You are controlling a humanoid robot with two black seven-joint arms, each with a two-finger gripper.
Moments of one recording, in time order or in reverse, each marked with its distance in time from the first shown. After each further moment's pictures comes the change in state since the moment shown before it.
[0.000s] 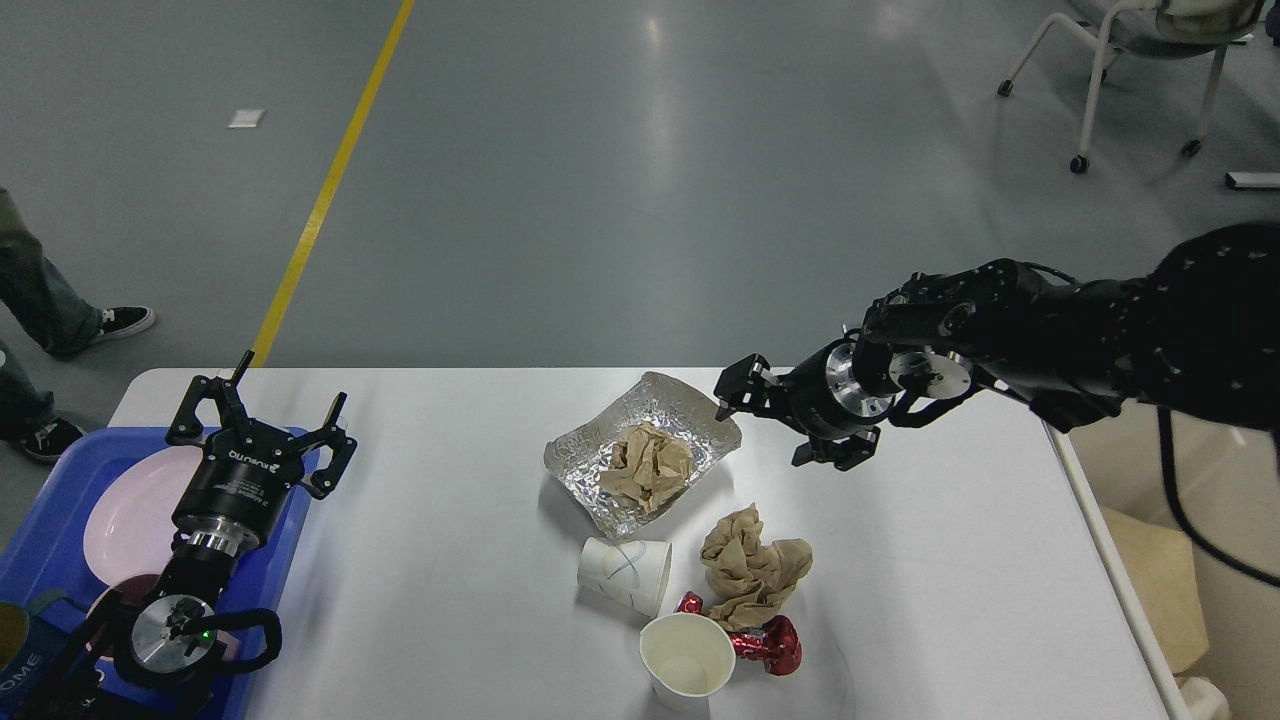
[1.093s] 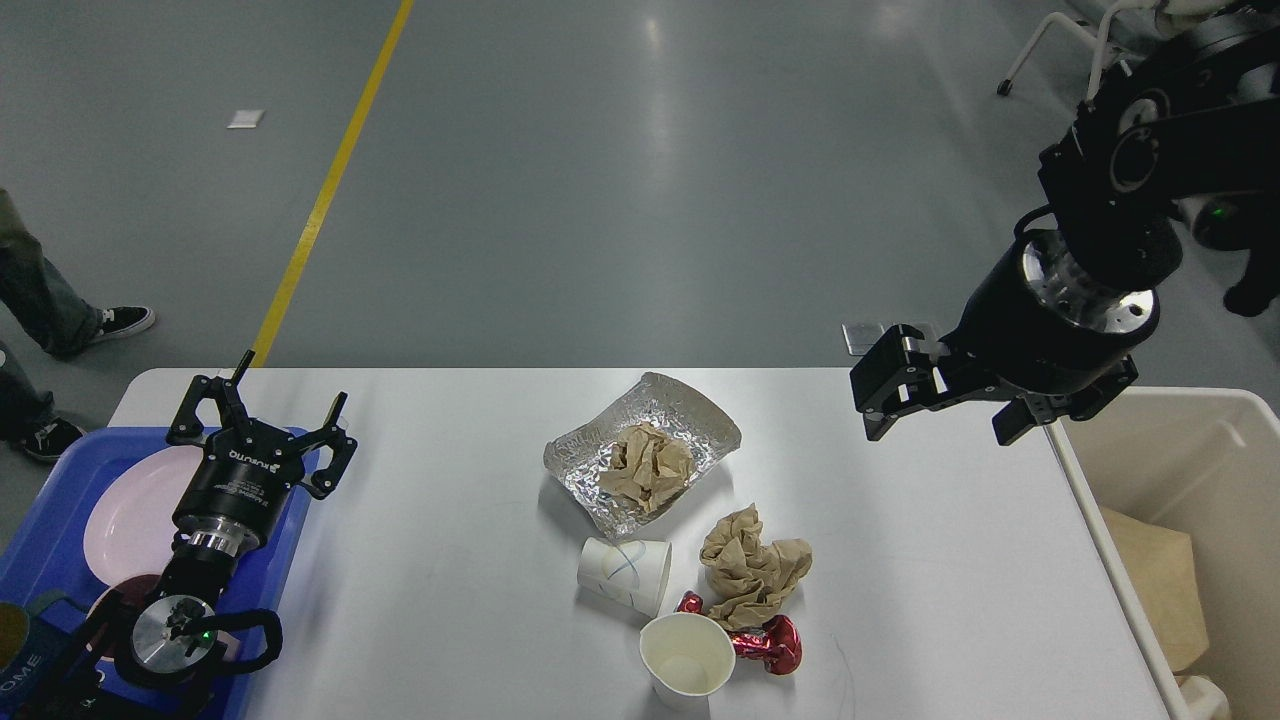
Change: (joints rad) left arm 0.000 0.000 0.000 0.000 0.000 0.000 0.000; right arm 0.955 -0.198 -0.253 0.834 -0.313 0.260 0.006
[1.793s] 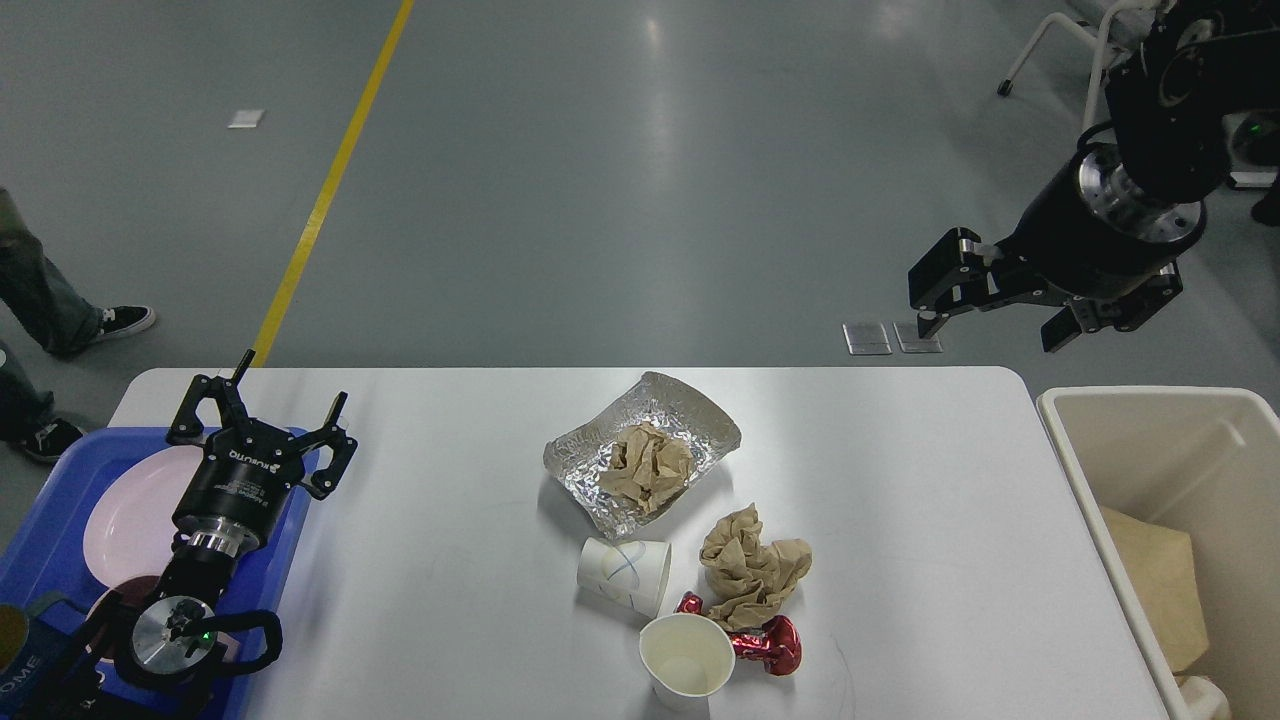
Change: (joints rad) left arm 0.000 0.000 0.001 0.000 0.000 0.000 -0.001; right arm -0.010 -0.034 -0.070 -0.120 -0.014 0.027 -0.005
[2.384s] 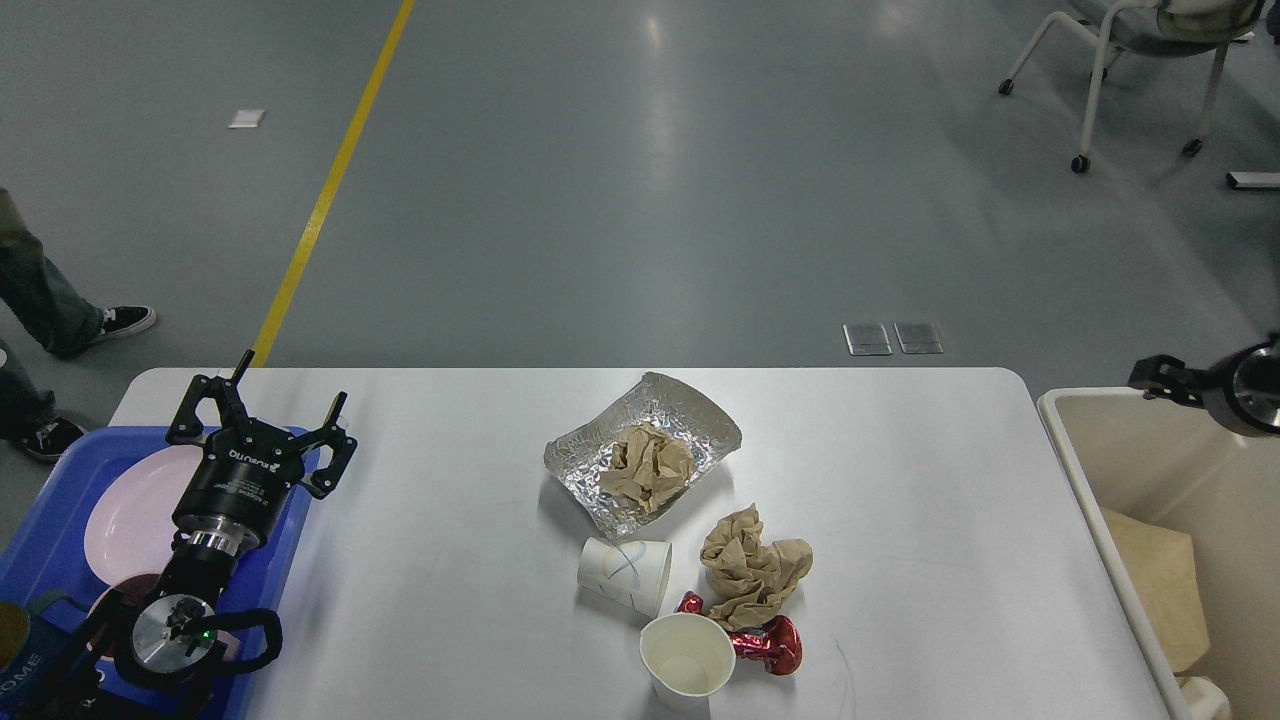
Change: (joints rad) left arm 0.000 0.000 -0.001 0.000 0.000 0.000 0.001; right arm -0.843 -0.242 -0.035 -0.643 -0.073 -0.444 0.000
